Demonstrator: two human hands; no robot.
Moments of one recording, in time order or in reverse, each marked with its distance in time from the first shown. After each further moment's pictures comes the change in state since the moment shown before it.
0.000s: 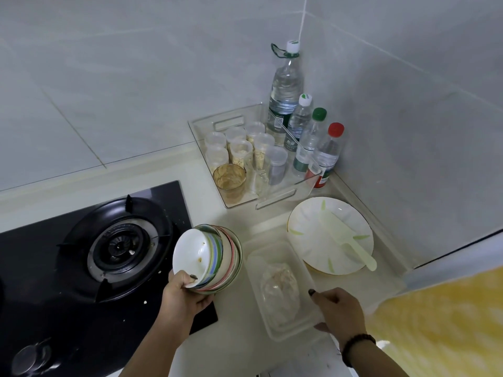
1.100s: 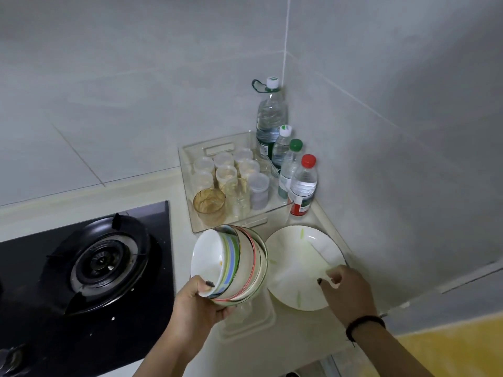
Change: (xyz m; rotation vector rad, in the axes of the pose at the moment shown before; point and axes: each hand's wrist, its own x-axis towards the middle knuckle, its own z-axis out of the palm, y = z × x) left_hand -0.042 -0.009 0.129 -0.001 -0.213 0.021; right_hand 0.079 -0.067 -0.091 -0.539 0.106 -0.578
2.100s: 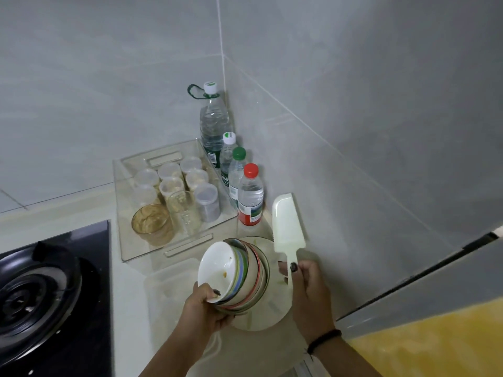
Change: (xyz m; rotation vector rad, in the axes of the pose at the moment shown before) left_hand 0.076 -0.053 0.077 0.113 0.052 -0.224; right_hand 0.017 0.009 -0.017 0.558 0.177 -0.077
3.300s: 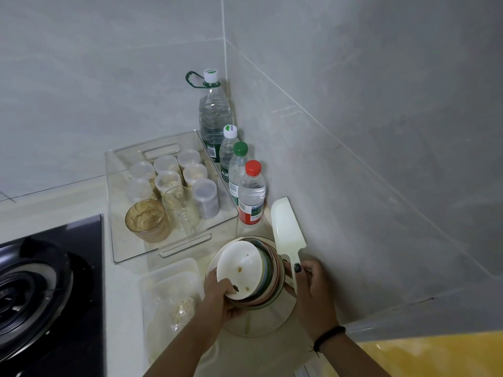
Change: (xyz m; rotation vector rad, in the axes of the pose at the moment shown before) left_hand 0.036 -0.009 0.022 0.077 -0.020 0.086; right_hand 0.023 0.018 0.001 0.072 -0.083 0.111
